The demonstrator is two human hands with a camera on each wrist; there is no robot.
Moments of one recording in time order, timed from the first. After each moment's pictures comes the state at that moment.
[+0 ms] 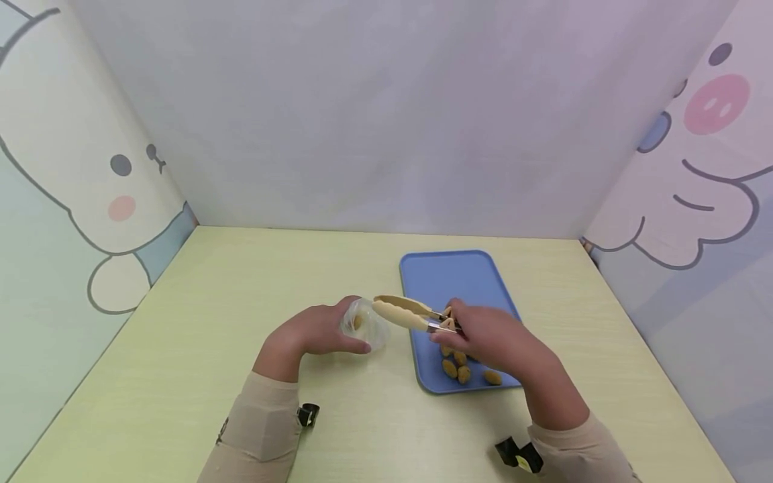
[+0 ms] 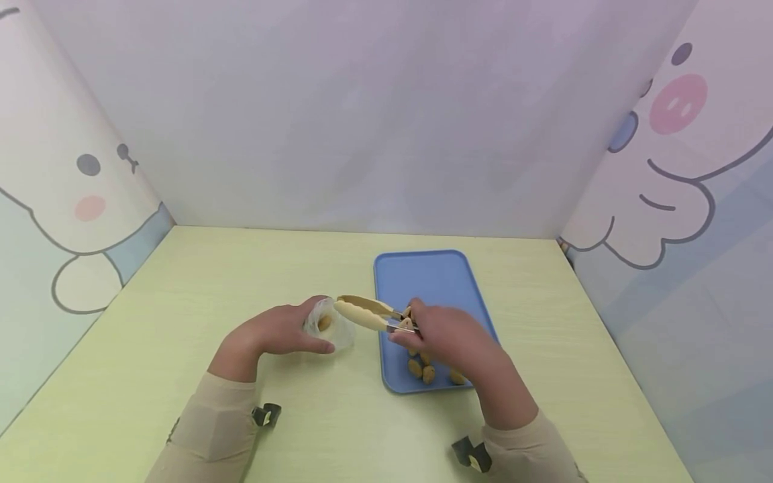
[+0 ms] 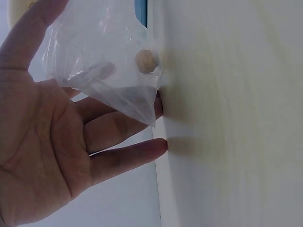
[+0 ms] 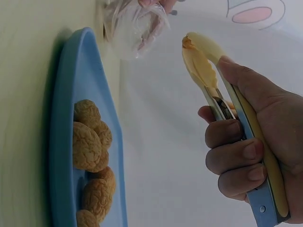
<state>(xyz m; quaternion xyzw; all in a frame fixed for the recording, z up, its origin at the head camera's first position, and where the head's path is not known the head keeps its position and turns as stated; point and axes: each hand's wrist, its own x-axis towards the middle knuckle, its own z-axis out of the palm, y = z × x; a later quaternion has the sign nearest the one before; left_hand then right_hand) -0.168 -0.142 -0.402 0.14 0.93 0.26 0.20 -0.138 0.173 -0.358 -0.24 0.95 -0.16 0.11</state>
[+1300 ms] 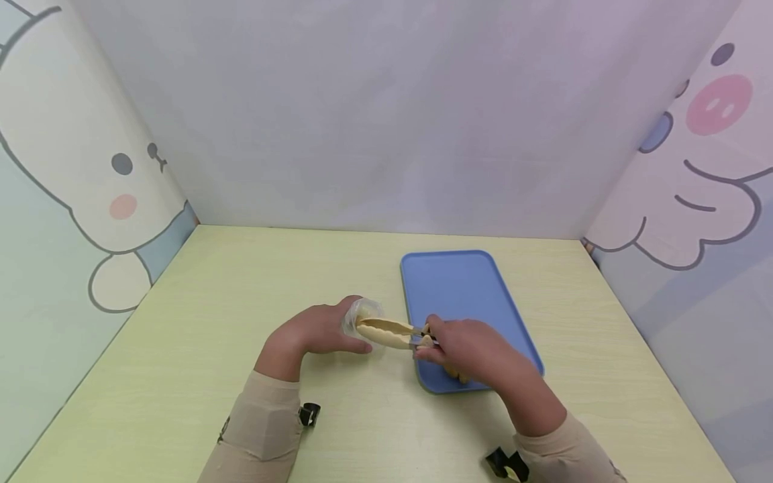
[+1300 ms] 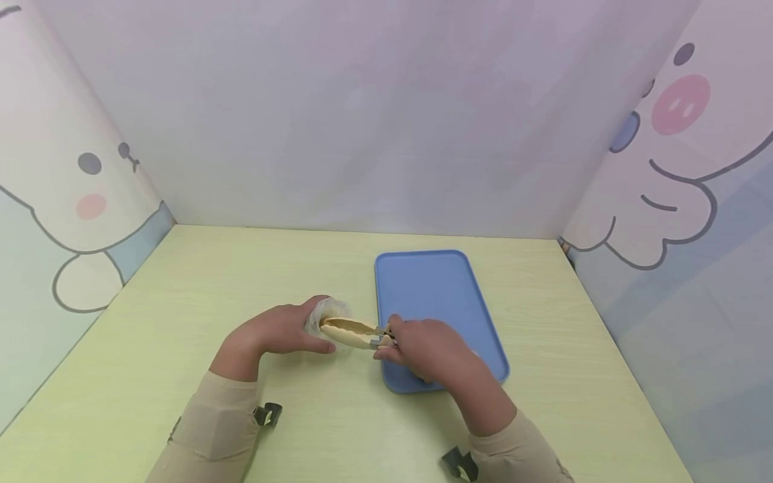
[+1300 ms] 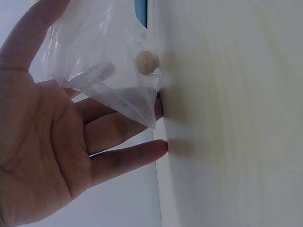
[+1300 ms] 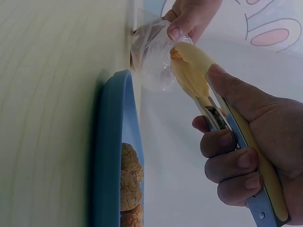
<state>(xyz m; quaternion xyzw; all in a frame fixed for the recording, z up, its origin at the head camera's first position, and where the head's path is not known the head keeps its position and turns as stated) -0.170 -0.141 -0.402 0.15 0.93 0.27 0.21 -0.131 0.145 -0.379 -0.27 0.95 -0.09 0.10</state>
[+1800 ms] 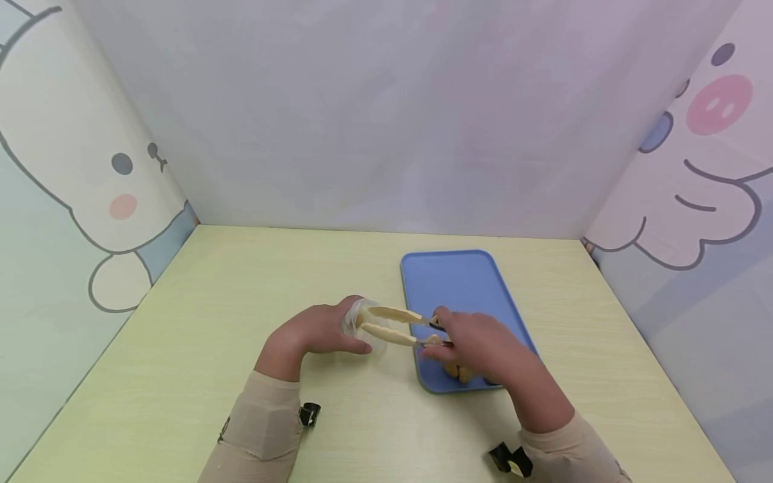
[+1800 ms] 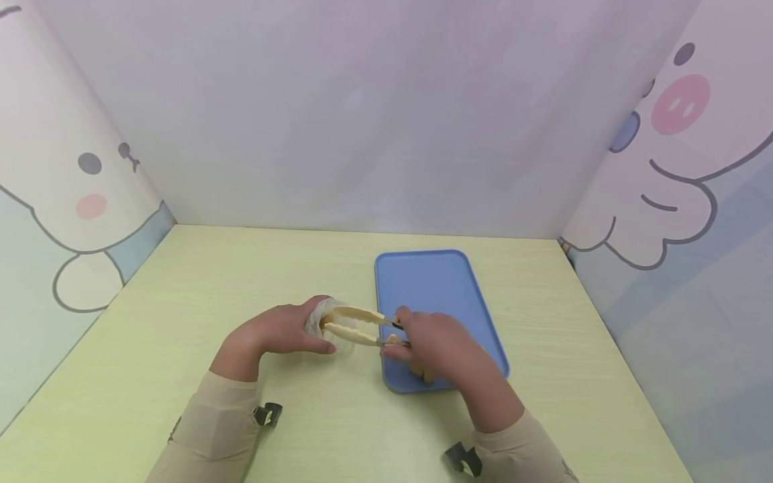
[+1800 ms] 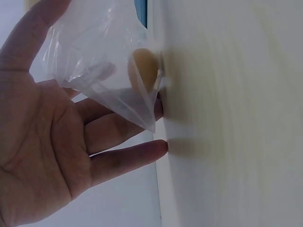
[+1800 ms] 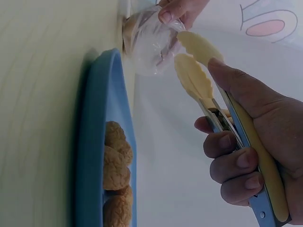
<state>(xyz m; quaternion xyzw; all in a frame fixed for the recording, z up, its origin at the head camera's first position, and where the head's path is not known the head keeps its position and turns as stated) -0.169 -0.142 -0.402 0.14 0.93 0.27 0.21 -0.135 0.153 -0.372 -0.24 0.96 -0.12 0.10</state>
